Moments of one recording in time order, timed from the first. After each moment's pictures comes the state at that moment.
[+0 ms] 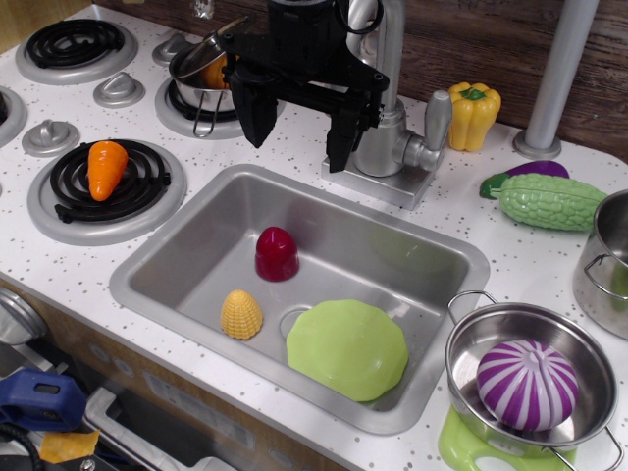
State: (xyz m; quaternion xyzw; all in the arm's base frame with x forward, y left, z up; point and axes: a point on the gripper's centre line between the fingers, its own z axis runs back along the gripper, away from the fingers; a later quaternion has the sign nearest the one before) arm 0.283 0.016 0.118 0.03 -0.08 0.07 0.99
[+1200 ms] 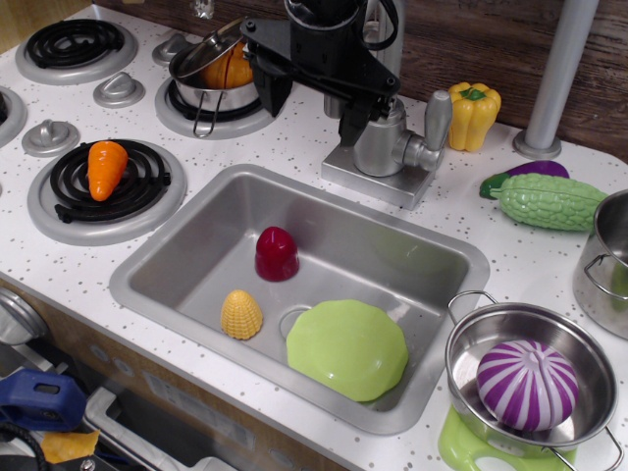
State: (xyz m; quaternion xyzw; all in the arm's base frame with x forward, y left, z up) arm 0.323 0.026 0.115 0.11 -0.21 0.05 0.97
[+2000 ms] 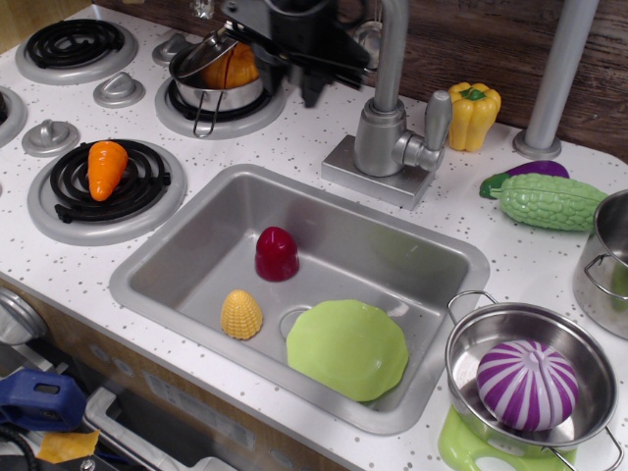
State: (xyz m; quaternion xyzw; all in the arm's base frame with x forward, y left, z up) arm 0.349 0.062 0.112 0.13 -0.25 0.05 0.96
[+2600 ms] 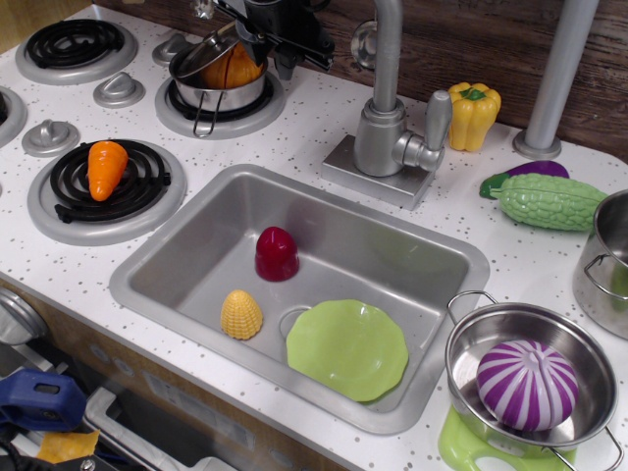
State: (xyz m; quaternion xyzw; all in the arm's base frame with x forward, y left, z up) arm 0.385 0.109 0.097 0.15 -0.28 -0.01 0.95
